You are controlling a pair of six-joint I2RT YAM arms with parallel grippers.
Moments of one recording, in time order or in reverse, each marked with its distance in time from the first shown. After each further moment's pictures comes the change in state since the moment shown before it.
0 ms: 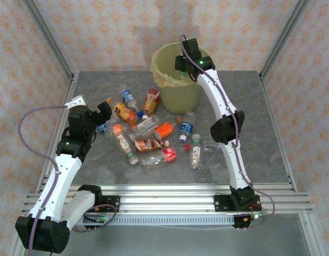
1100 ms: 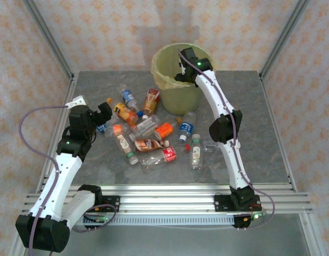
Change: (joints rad) left arm 0.000 0.010 0.001 -0.008 0.000 -0.001; right arm -0.002 0.035 0.004 -0.356 -0.132 -0.119
